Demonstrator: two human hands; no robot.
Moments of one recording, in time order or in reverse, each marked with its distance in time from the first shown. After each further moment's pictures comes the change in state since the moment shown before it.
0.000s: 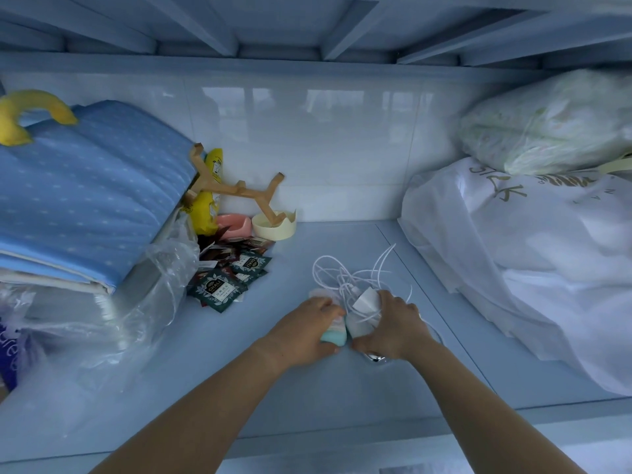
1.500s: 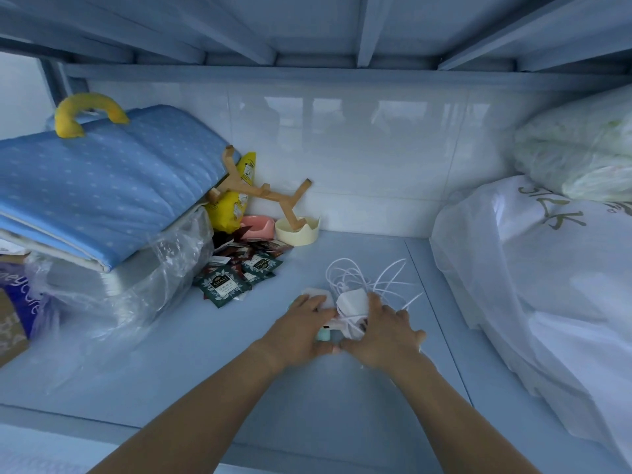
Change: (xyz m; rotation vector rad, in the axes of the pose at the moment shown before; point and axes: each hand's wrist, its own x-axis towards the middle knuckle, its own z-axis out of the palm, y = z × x) left_hand 0.028 0.002 0.019 0.109 0.039 -0.305; right_hand 0.037 0.004 0.000 -0.106 -0.011 -0.161
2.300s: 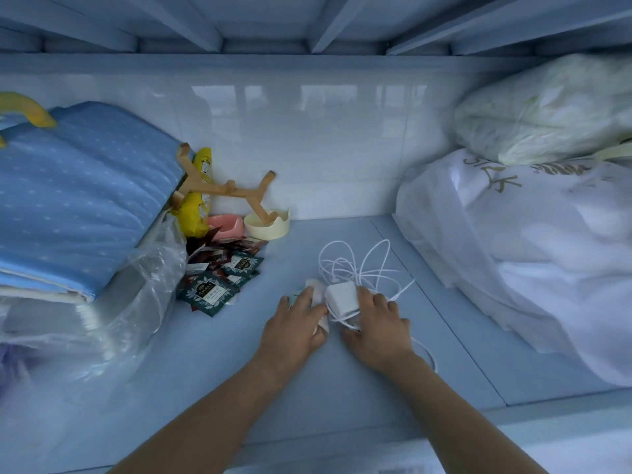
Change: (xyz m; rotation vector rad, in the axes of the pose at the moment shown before) left_hand -0.024 -0.012 0.002 0.076 0.129 0.026; right_hand -0.035 -0.018 0.032 0.003 0.239 0.047
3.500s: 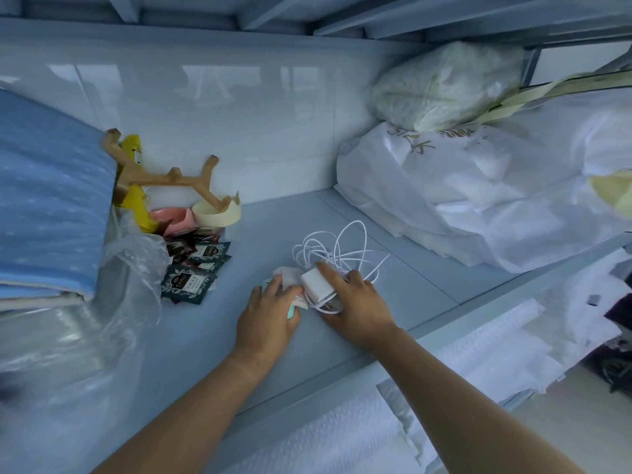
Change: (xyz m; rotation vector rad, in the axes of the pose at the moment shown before) left_hand -0.049 -0.037 -0.015 -0.228 0.105 0.140; right_hand -0.065 -0.050 -0.004 0.047 0.094 0.036
